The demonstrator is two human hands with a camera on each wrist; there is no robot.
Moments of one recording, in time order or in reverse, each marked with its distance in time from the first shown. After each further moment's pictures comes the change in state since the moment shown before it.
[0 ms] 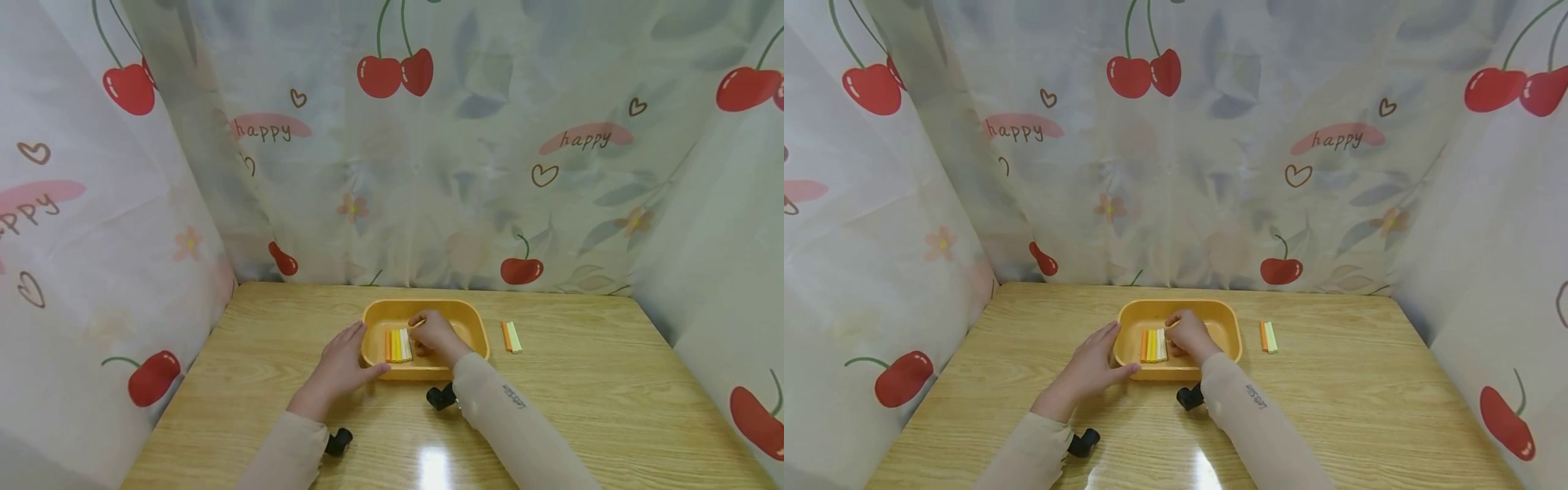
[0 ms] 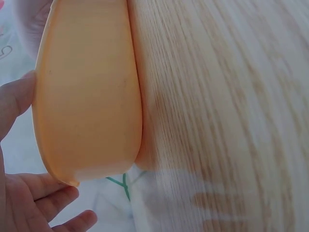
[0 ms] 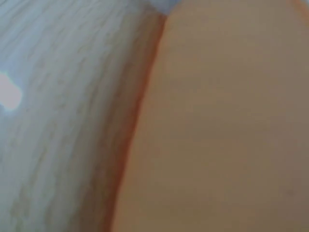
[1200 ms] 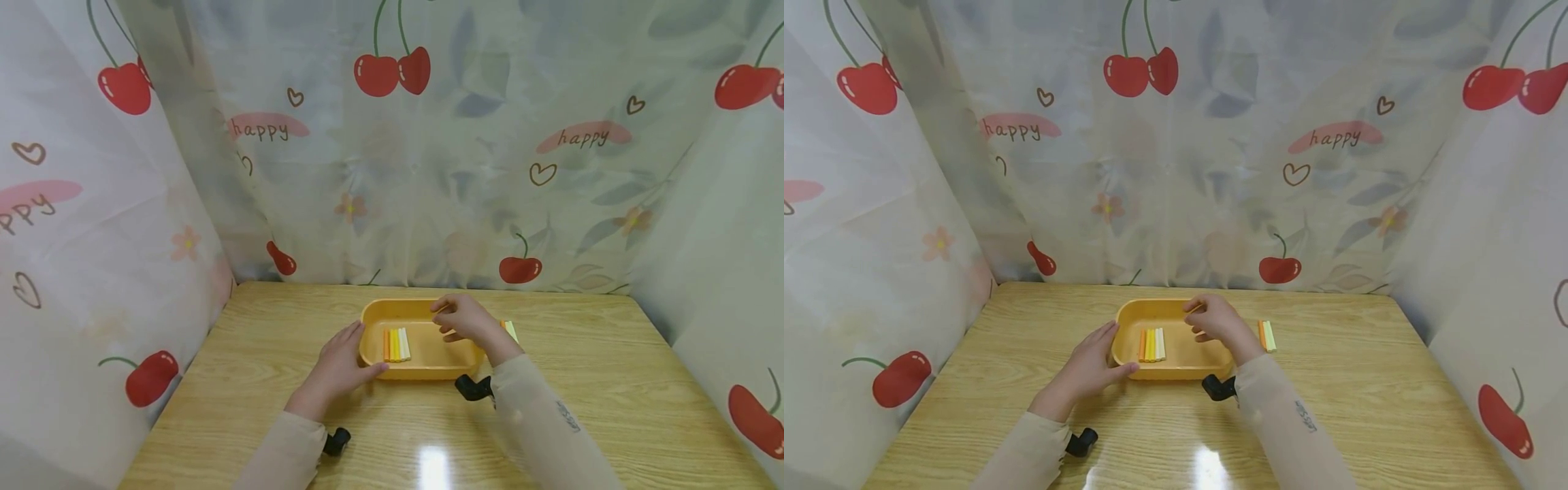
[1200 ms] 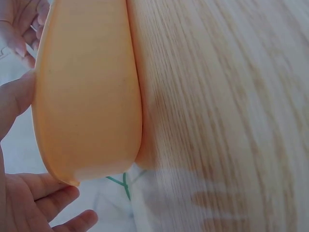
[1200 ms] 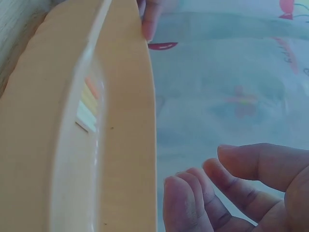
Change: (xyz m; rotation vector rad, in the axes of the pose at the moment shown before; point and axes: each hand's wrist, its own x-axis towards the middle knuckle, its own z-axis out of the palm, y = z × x) left_hand -0.001 0.002 0.000 -0.020 -0.012 -0.032; right_hand -0.052 -0.034 -0.074 -0.078 -0.102 -0.146
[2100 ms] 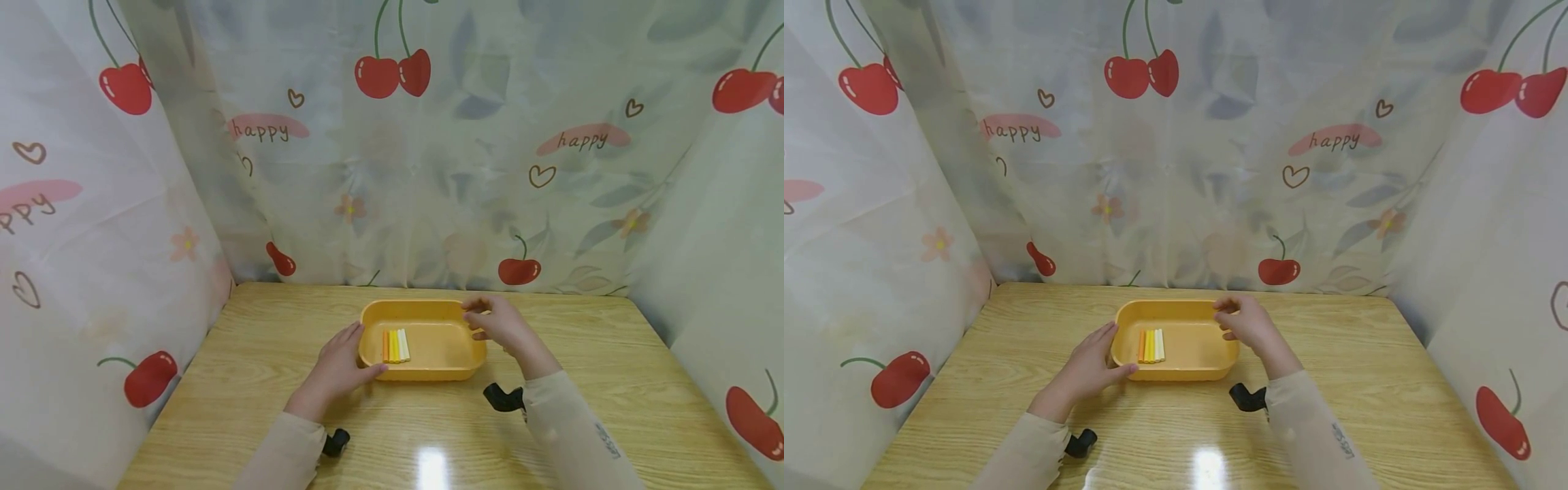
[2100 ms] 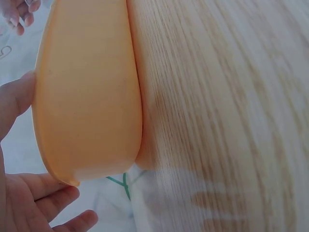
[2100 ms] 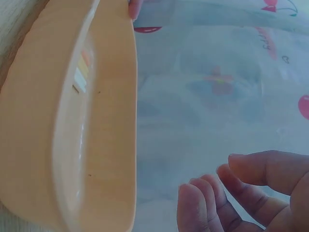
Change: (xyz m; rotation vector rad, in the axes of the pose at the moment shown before) left_hand -0.001 0.000 0.000 0.010 0.002 0.010; right_hand -0.032 0.010 -0.035 -0.005 0.149 -0.035
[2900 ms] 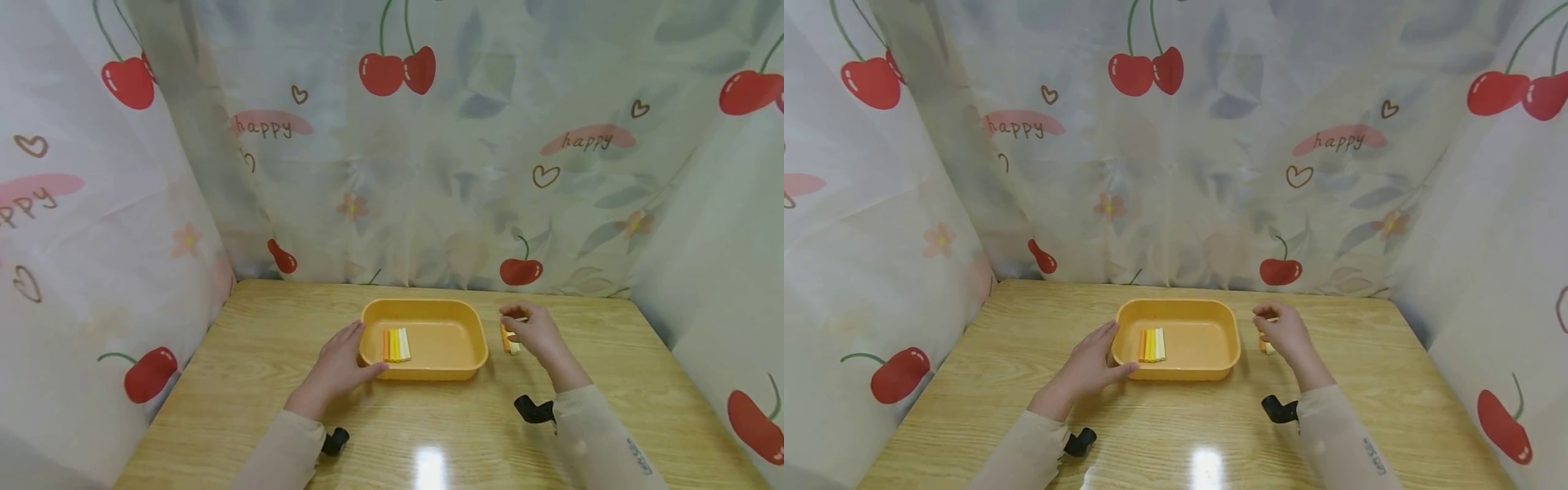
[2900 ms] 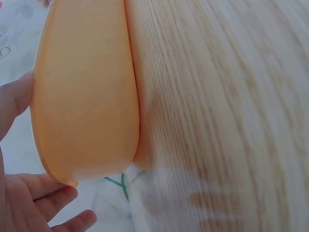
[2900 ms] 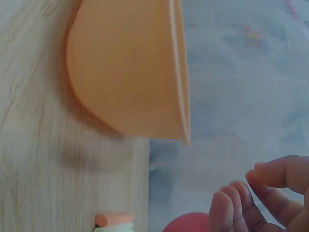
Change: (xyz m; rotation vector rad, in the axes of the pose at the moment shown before) left_hand 0.002 -0.005 0.001 -0.004 -0.005 0.006; right_hand -0.005 0.055 -0.038 -0.068 0.167 -0.067
